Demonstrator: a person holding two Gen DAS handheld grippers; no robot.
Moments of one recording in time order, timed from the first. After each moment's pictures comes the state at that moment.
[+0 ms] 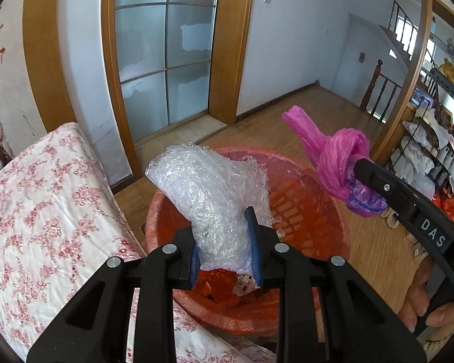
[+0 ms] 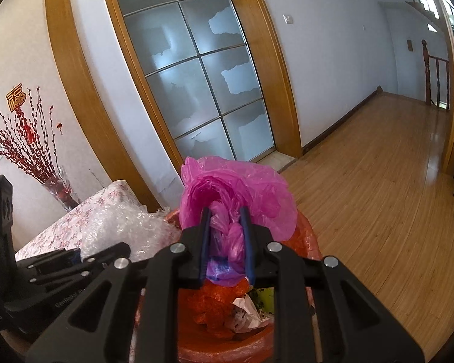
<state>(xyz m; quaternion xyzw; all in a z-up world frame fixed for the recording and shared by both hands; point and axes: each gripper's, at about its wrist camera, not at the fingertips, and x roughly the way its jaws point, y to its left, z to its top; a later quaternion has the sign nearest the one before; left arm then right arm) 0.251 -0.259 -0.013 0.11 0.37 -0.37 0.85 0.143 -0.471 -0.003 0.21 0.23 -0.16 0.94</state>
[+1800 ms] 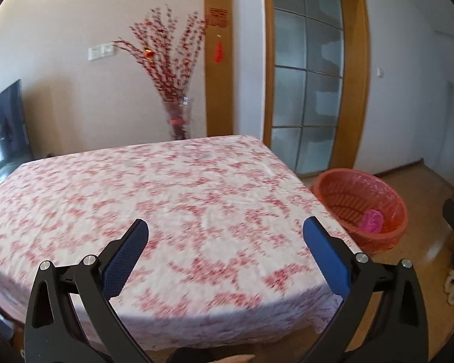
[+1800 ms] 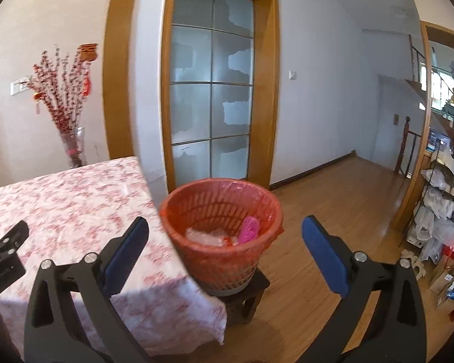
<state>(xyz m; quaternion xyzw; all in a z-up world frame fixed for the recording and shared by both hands) 0.050 -0.022 0.027 0.02 0.23 -0.06 0.97 -0.038 -0.276 0.039 0.04 0.19 -0.22 0.95</state>
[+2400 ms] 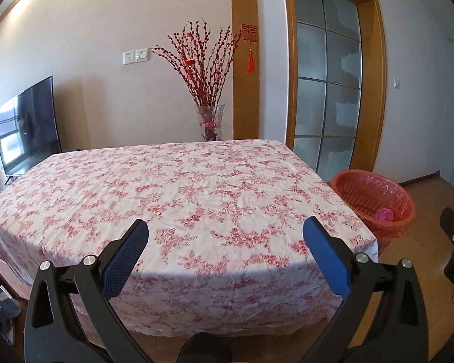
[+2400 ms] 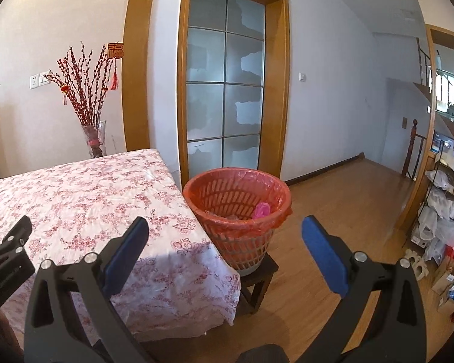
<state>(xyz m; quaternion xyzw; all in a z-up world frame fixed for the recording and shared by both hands) -0.020 0.012 0.019 0.01 0.21 -0.01 0.98 -0.091 -0.228 0.034 0.03 0.19 -0.21 0.96</state>
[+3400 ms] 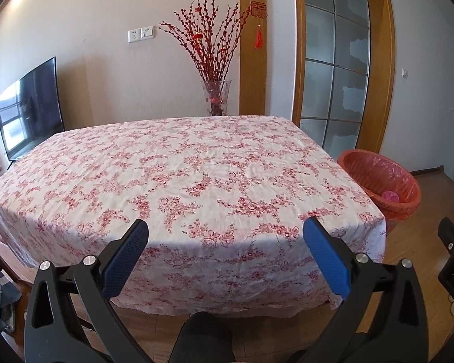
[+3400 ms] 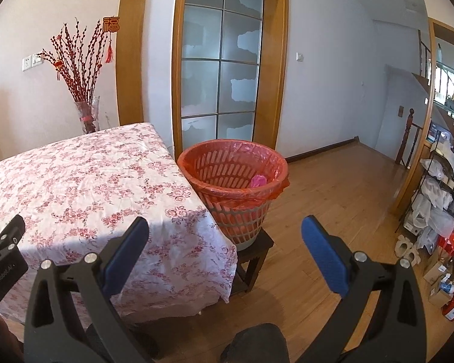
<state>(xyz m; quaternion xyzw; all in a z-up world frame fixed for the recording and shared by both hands) -0.021 0.019 -0.005 0.00 0.25 0.01 0.97 -0.087 -0.226 0.006 0.03 0.25 -0.22 0.94</state>
